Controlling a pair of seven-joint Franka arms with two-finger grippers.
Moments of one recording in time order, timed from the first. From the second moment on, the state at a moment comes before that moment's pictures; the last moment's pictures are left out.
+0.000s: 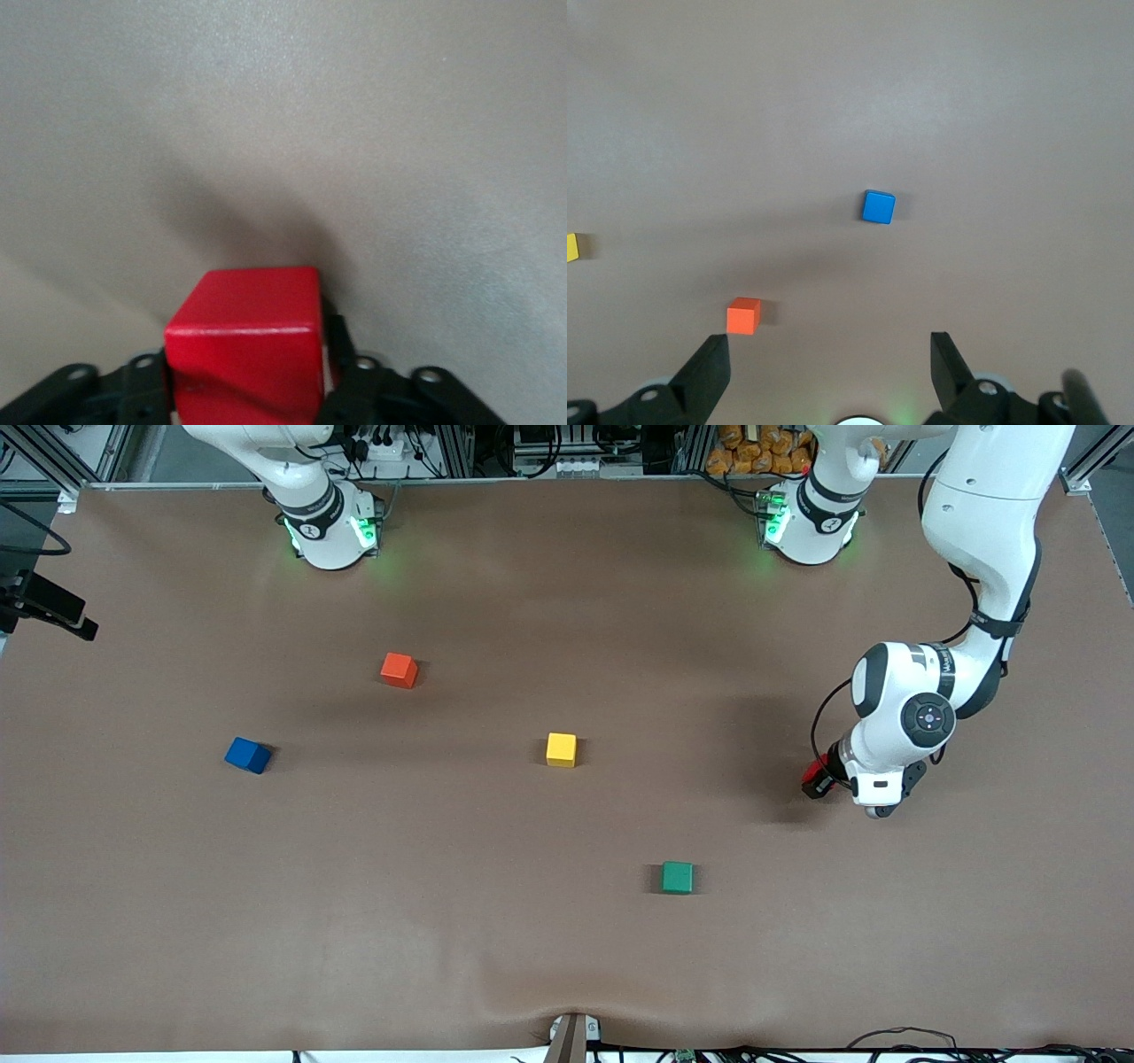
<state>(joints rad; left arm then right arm) -0.08 0.48 -0.03 -2.11 0.03 2.52 -0.92 -0.05 -0.02 -0.03 -1.48 0.00 1.41 0.03</state>
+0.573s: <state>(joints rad) -0.09 0.48 -0.03 -2.10 0.03 2.52 -0.92 -0.05 -0.01 -0.03 -1.48 0.00 1.41 0.03</state>
